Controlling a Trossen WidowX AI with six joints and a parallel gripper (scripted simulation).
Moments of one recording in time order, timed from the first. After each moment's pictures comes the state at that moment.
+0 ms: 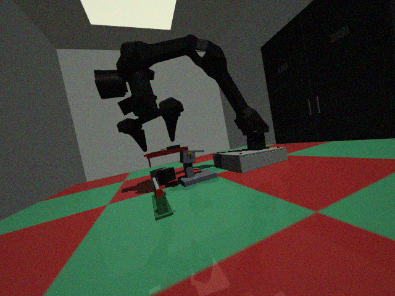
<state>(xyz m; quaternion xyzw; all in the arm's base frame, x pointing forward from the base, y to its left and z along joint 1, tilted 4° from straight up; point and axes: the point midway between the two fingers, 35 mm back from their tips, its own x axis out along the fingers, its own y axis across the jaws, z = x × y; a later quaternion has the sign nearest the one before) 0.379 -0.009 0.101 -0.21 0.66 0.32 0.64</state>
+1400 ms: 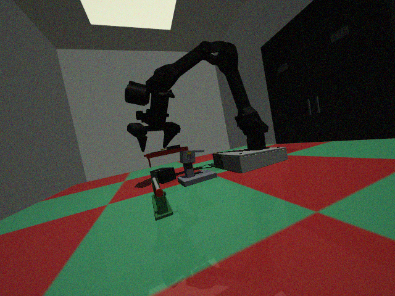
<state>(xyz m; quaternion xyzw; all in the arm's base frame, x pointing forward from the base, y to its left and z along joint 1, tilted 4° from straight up) 0.352 -0.158 0.089 0.28 0.42 -0.50 0.71</state>
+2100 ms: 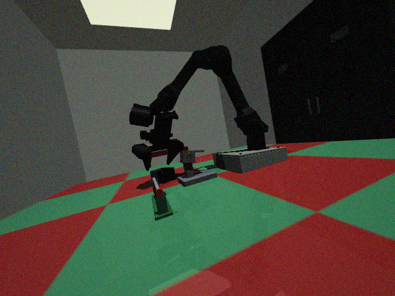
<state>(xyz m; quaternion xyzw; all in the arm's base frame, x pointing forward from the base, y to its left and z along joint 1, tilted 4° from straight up) 0.348 -0.160 0.019 0.28 0.42 -0.50 0.70</state>
